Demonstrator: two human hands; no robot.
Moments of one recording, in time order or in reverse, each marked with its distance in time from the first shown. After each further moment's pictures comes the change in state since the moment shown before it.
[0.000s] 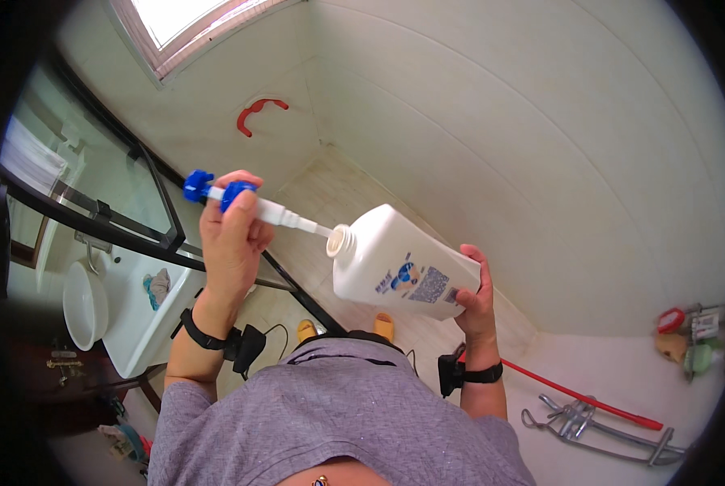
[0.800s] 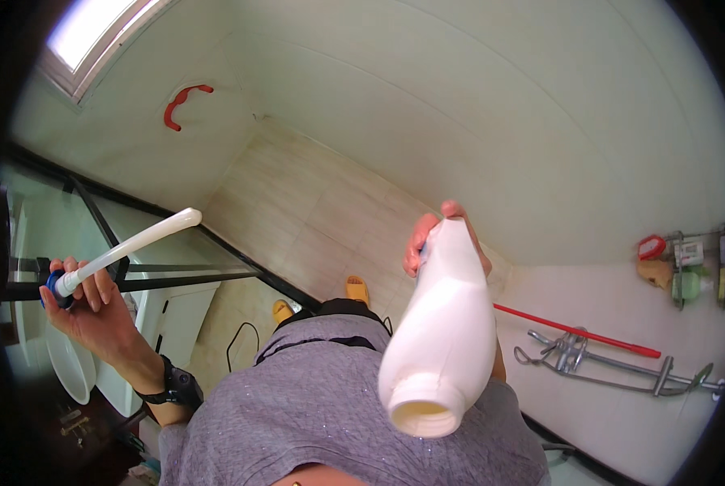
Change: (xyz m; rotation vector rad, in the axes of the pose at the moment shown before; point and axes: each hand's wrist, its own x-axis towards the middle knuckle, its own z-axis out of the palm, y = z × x) left_hand -0.015 0.038 -0.070 -0.523 0.209 0.338; right_hand 0.004 -0.014 -0.018 0.481 -0.432 -0.009
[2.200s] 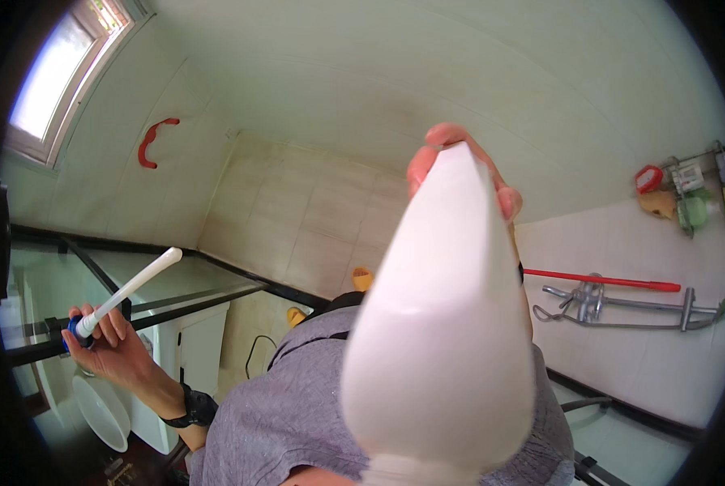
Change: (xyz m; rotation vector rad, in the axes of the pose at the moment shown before) left_hand -0.004 -0.007 -0.024 0.038 -0.088 -0.083; right_hand 0.041 -0.054 0.017 -0.179 -0.277 0.072
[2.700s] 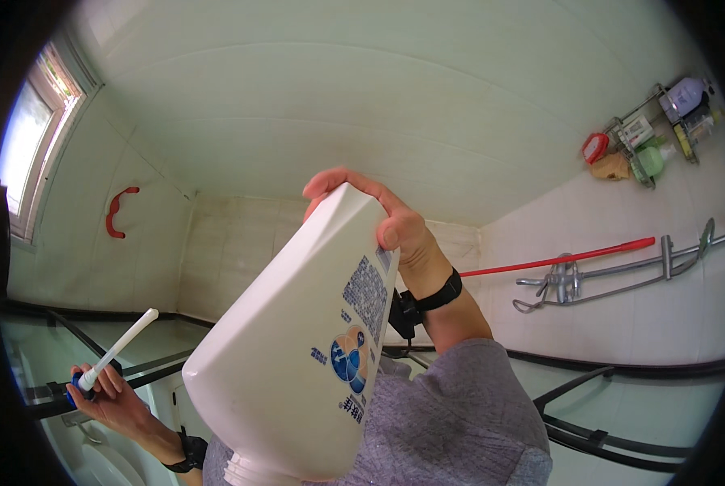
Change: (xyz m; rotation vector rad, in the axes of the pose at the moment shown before) left_hand 0.001 -0.001 -0.005 0.078 0.200 0.039; right_hand 0.008 0.005 0.034 -0.096 0.237 -0.036
